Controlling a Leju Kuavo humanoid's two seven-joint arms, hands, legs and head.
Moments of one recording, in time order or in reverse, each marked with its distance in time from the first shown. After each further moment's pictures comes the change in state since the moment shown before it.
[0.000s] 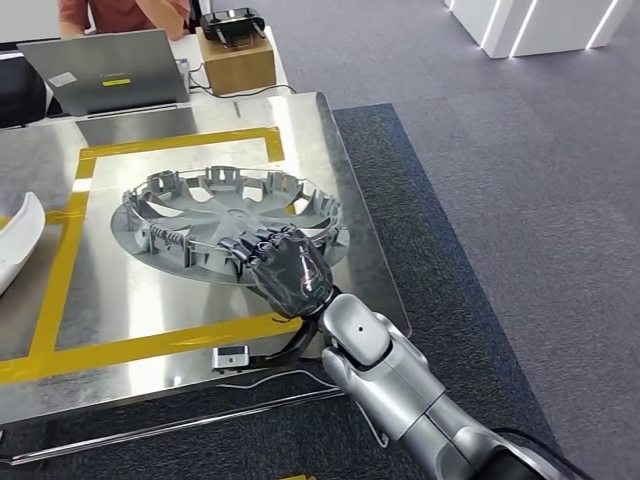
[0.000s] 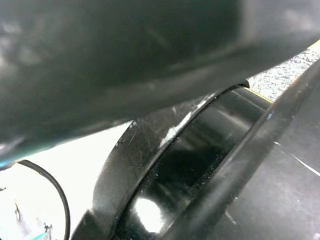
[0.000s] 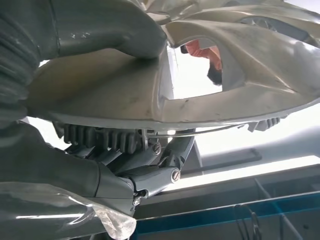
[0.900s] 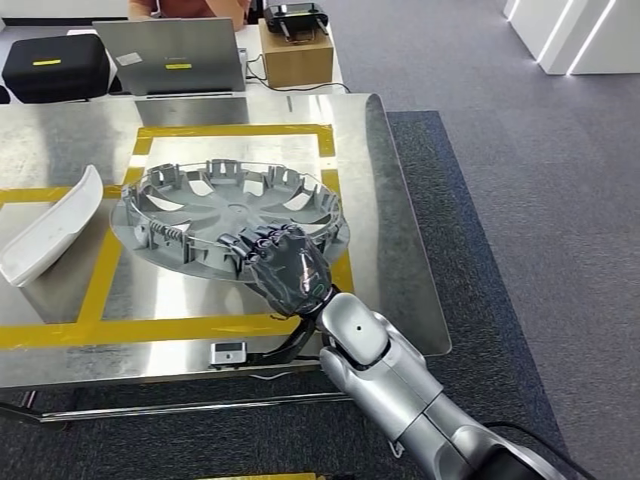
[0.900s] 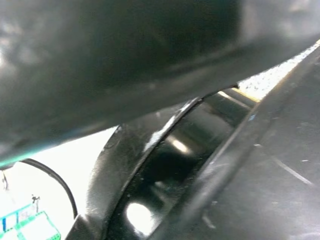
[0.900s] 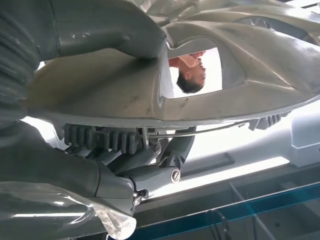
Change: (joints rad) left arm -0.004 0.001 -0.002 -0.001 0.003 -0.002 0.001; right arm 0.002 0.003 0.000 -0.005 0.002 -0.002 0.027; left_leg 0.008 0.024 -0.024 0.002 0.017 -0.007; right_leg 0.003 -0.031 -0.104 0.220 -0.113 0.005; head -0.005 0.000
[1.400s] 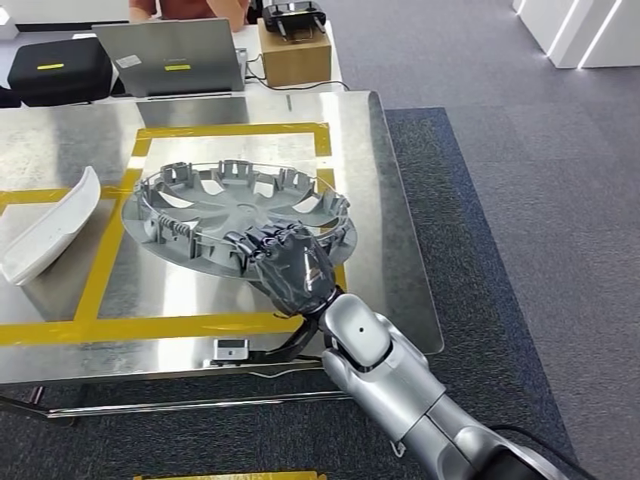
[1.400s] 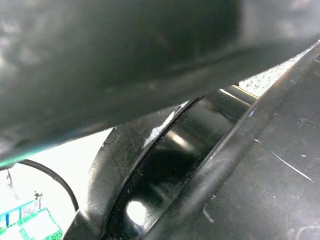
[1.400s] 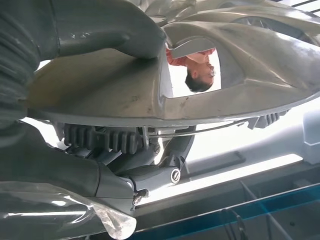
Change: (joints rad) left arm 0.000 -0.001 -0.009 -0.002 0.002 0.002 -0.003; right arm 0.013 -0.020 0.005 -0.027 0.011 0.000 0.037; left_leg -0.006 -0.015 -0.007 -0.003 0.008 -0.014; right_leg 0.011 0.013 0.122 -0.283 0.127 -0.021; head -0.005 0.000
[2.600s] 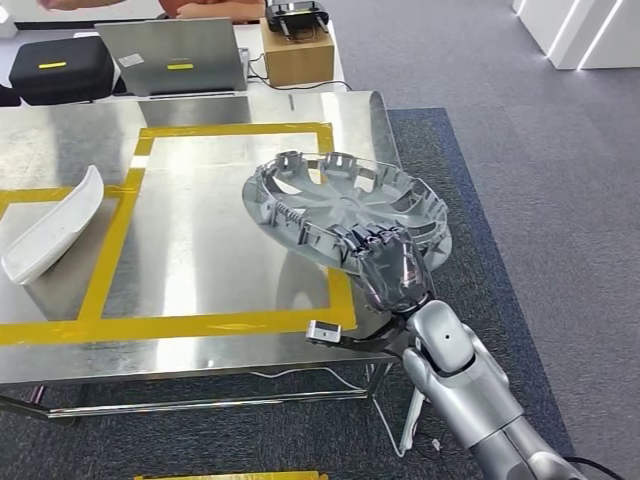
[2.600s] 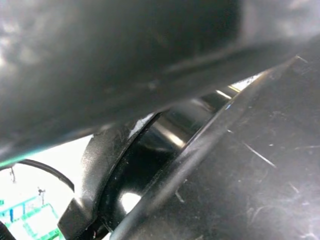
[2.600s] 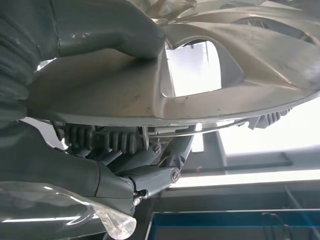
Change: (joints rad) left arm -0.011 -0.020 -0.023 0.000 0.017 -0.011 0.038; right arm 0.130 -0.215 -0.202 -0.162 0.047 0.000 -0.002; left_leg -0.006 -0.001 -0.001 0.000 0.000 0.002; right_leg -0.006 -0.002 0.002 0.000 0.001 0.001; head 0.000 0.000
